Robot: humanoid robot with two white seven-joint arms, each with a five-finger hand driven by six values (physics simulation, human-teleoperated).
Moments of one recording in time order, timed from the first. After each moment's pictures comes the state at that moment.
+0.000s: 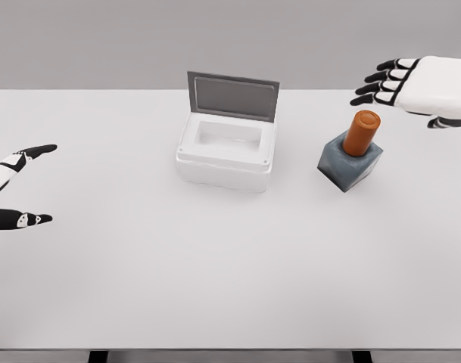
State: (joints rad) left arm 0.15 0.83 0.02 -1.56 0.02 -0.61 -0.24; right arm -0.79 -1.11 0.56 -1.75 0.35 -0.55 0.61
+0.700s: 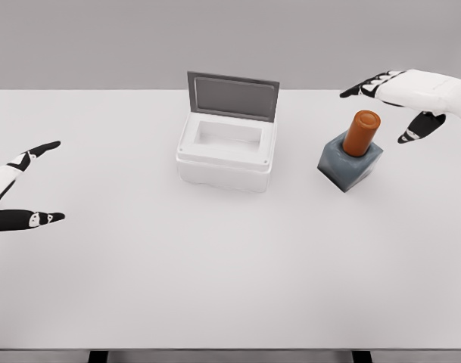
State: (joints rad) left arm 0.15 0.75 0.02 -1.57 0.08 -0.61 -0.23; right arm -0.82 -1.01 0.72 -1.65 0.21 -0.18 0.61
